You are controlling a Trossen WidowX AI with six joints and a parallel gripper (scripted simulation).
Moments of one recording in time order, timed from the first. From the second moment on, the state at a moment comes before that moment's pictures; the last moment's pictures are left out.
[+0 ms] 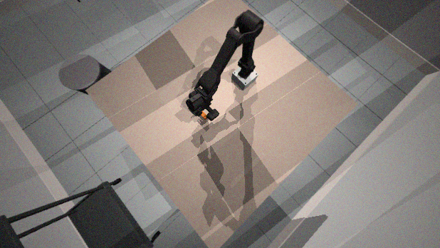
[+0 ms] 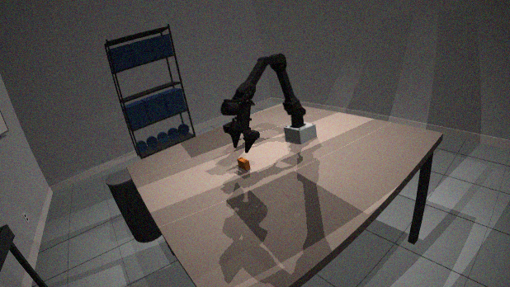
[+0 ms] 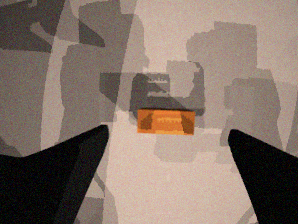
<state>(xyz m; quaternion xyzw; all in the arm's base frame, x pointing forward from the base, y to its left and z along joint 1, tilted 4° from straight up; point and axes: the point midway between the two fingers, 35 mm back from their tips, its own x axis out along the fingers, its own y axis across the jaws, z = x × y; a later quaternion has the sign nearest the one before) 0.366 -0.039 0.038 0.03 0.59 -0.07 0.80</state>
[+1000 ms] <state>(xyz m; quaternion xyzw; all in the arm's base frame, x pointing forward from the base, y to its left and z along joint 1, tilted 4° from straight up) 0.379 -0.042 0.009 0.04 0.71 -0.07 0.70</state>
